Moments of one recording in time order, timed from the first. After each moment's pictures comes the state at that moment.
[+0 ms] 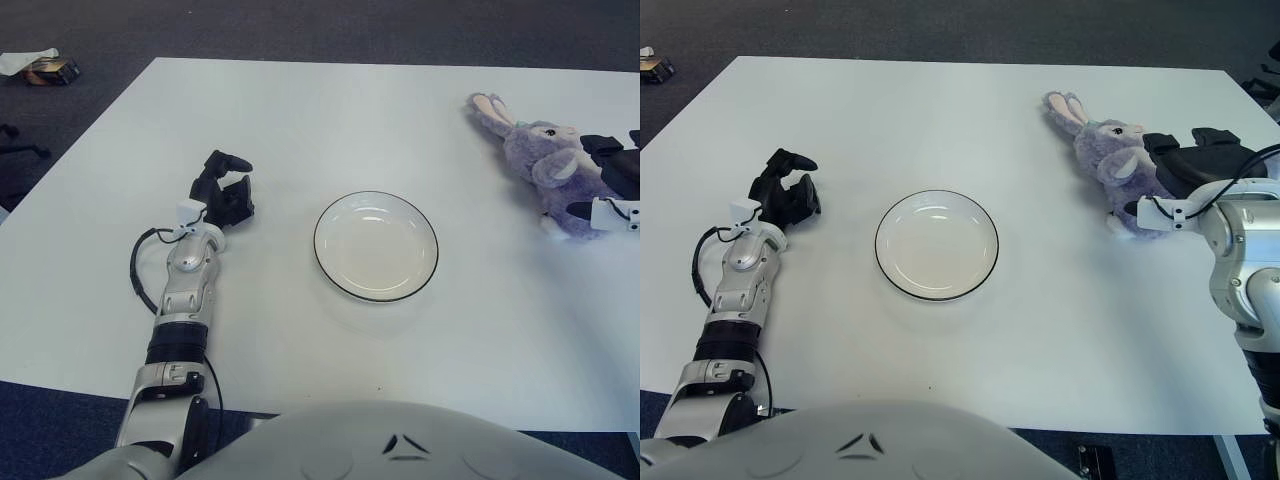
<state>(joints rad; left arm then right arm) -0.18 0.17 0.14 0.25 -0.10 -0.17 -0.08 -0.03 -1.03 -0.11 -0.28 -0.99 0.24 0.65</state>
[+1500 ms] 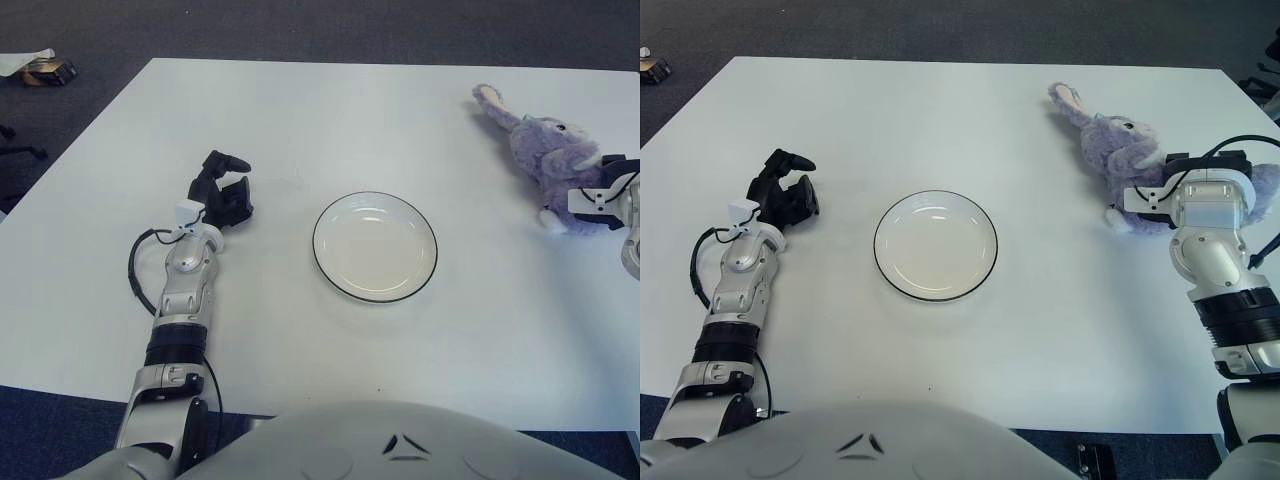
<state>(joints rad) -0.18 0.17 0.14 0.24 -0.10 -0.17 -0.07 -0.31 -0.95 0.17 0.07 -1.25 0.37 0.80</state>
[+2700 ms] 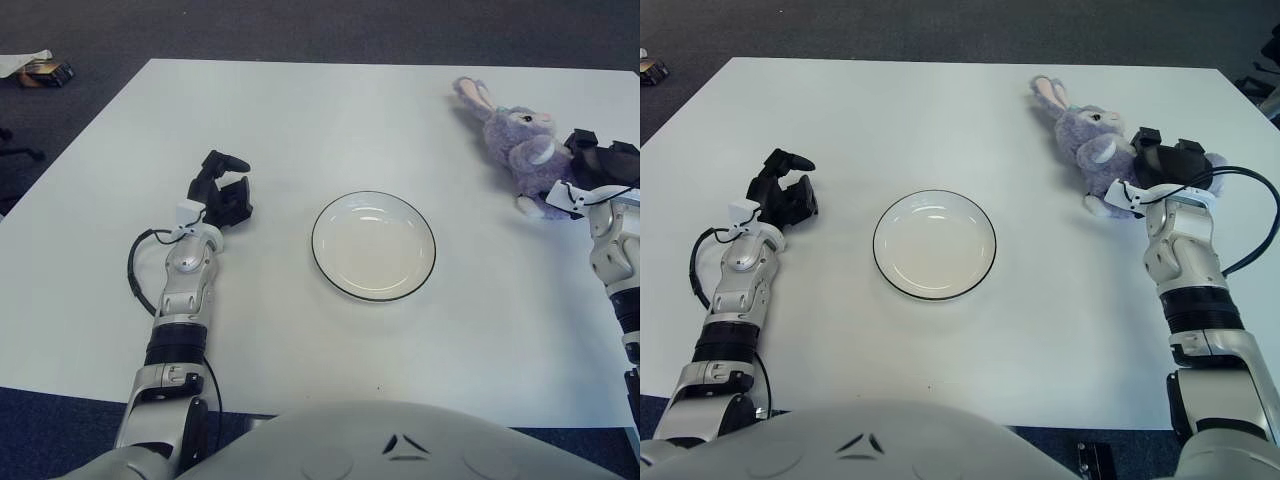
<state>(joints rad) -0.18 0.17 0.14 0.26 -0.09 -0.19 -0.06 -0.36 -0.77 0.08 0.41 -0.82 0.09 -0.03</state>
